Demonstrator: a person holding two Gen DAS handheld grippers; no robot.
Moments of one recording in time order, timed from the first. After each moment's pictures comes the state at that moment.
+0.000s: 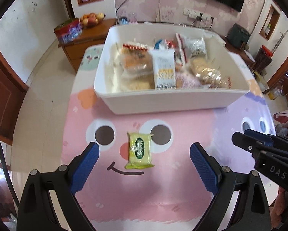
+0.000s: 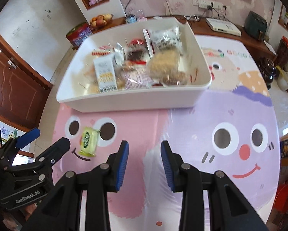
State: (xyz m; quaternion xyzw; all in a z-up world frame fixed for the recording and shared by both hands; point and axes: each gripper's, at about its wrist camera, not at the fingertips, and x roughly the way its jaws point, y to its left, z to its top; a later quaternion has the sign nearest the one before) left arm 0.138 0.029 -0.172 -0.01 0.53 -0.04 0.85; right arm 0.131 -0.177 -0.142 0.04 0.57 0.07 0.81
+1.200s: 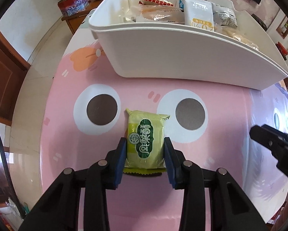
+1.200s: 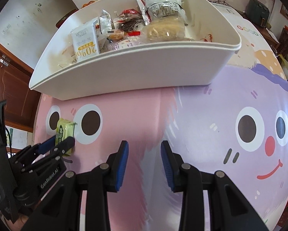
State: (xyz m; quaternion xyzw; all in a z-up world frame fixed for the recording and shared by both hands) left arm 0.161 0.028 -0.259 -0.03 0.59 0.00 0.80; right arm 0.148 -0.164 -0.203 0.05 0.61 0.06 0.79
